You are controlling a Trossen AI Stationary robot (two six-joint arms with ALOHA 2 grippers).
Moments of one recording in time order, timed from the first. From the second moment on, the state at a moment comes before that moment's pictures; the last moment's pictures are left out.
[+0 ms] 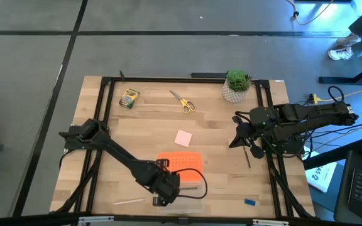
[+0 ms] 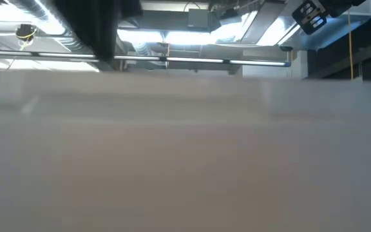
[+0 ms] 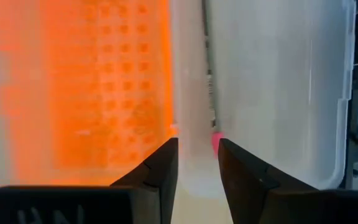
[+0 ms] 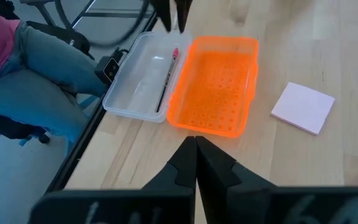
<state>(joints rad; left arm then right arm) -0.57 2.00 1.70 -1.02 -0.17 -0.57 0.14 0.88 0.86 -0.64 -0.31 0.03</state>
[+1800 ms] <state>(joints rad) -0.06 1.28 1.43 -1.39 -0.45 -0.54 -0.34 1.77 1.66 -1.11 -0.11 0.17</state>
